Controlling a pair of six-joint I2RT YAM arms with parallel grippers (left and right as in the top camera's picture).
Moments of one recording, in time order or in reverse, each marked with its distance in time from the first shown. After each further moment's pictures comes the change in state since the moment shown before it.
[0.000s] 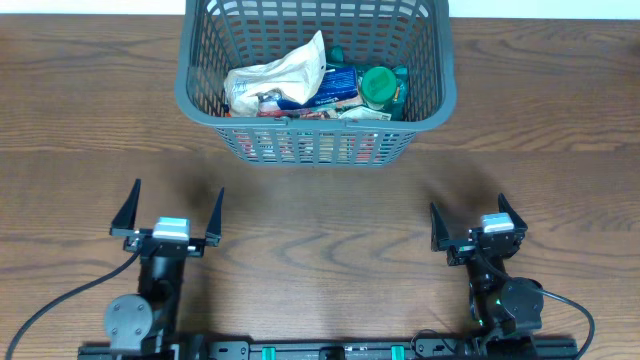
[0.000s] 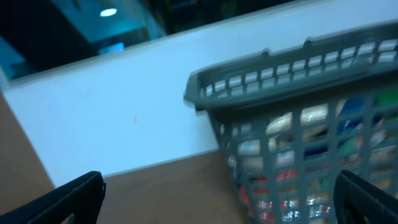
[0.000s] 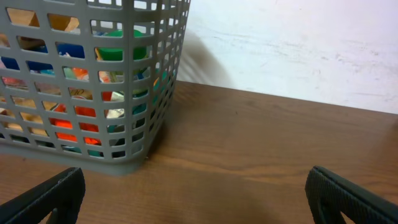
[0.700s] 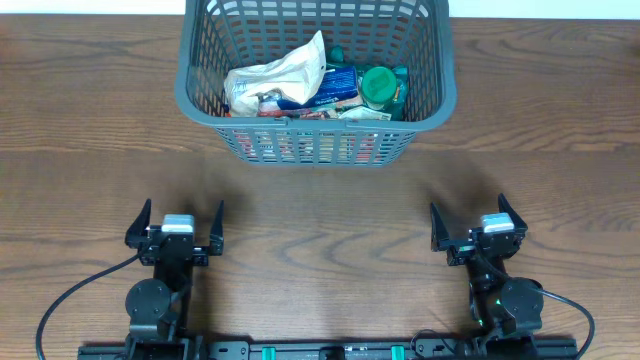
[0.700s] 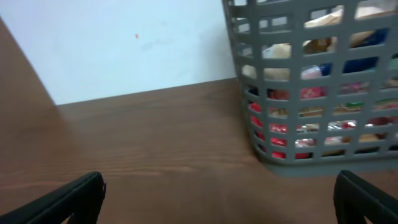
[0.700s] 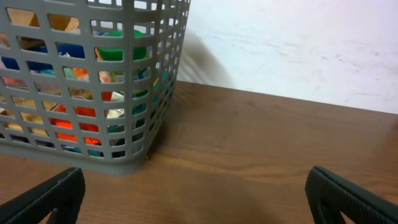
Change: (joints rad) left arm 0.000 -0.084 -0.119 -0.199 -0.087 -0.076; right arm 0.000 0.000 0.000 0.000 0.000 0.000
